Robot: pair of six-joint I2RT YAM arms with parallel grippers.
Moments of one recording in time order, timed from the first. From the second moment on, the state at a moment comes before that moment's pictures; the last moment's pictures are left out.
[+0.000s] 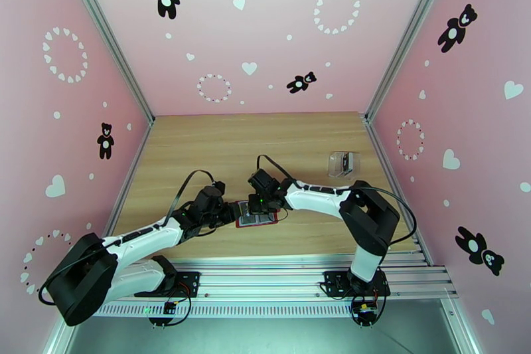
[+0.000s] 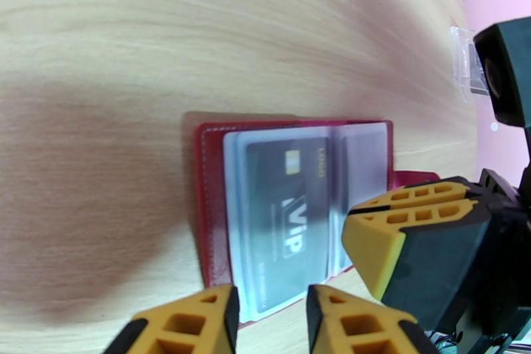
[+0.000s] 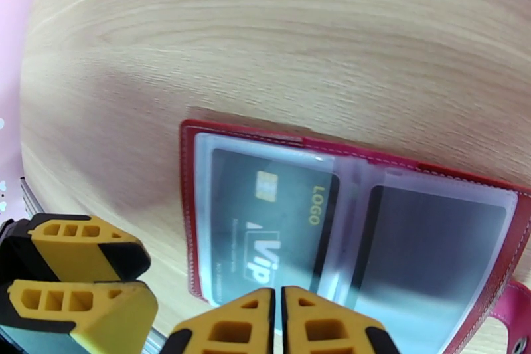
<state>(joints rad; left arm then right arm) -0.66 1.21 0.42 -0.04 0.20 -0.93 0.91 1.80 1.08 -0.38 -0.17 0.76</state>
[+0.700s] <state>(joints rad) -0.66 1.21 0.42 -0.04 0.20 -0.93 0.91 1.83 1.08 -0.39 -0.16 0.76</state>
